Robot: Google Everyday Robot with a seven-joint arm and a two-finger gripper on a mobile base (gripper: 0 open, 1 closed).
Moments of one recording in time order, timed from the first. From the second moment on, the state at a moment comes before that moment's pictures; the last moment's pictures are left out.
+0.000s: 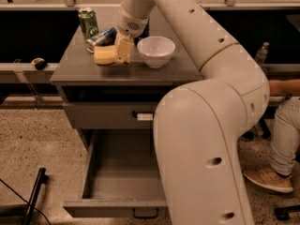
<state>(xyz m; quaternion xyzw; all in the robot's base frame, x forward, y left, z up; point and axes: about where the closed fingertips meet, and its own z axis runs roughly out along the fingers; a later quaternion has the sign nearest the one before) 0.729 0.091 0.877 -0.73 0.65 0.10 0.20</state>
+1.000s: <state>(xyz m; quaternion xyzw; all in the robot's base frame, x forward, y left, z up) 0.626 0.090 0.952 -0.74 0.59 0.08 0.31</state>
